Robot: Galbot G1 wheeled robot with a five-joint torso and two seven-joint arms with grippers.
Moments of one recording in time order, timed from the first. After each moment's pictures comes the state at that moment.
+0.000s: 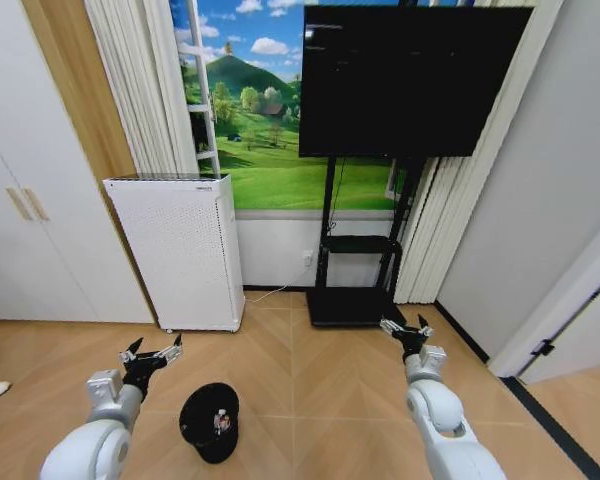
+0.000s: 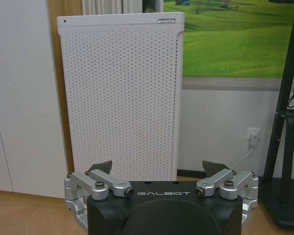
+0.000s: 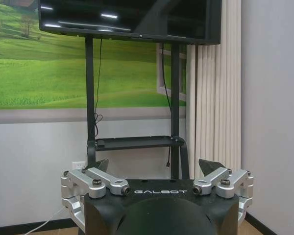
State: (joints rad) left arm 1.45 -1.34 -0.84 -2.22 -0.34 0.52 -0.02; right arm -1.21 1.28 0.59 1.86 0.29 -0.16 0.27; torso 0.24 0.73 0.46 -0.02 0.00
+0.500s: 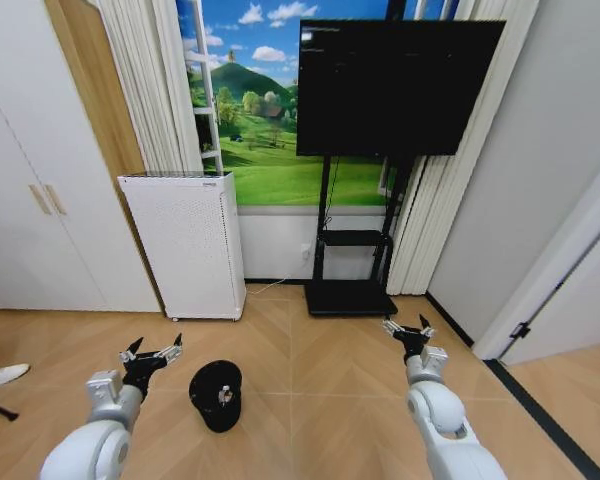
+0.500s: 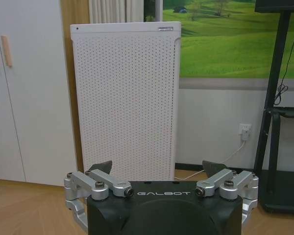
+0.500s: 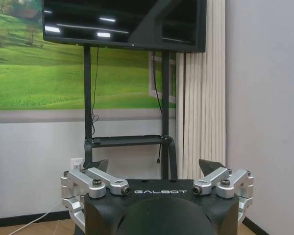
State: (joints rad) left arm 1.45 -1.34 -0.84 -2.22 -0.34 0.51 -0.02; right arm -1.21 1.28 0.60 1.87 0.29 -0.16 0.27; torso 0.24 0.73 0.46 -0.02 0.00
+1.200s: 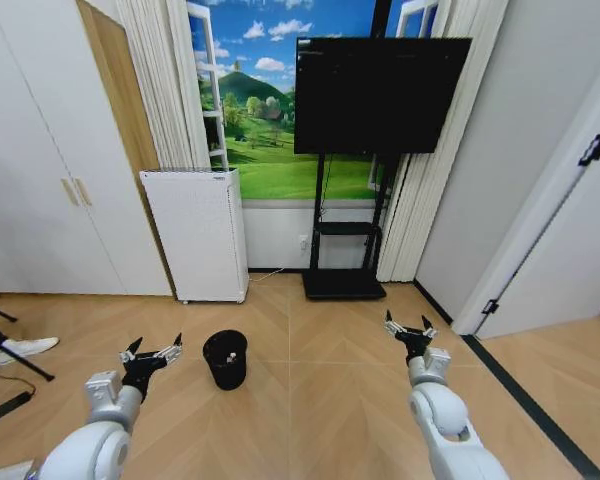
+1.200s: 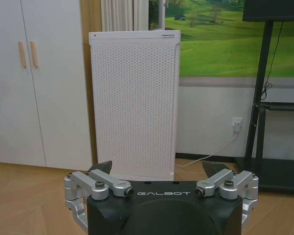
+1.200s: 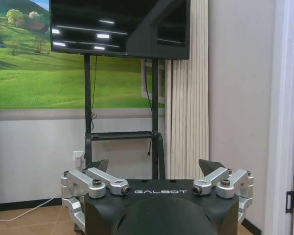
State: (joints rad) left arm 1.46 -1.35 -0.84 -2.23 -0.34 0.51 -0.02; right arm -1.22 1.27 0.61 1.87 0.29 -0.16 0.27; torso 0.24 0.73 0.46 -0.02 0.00
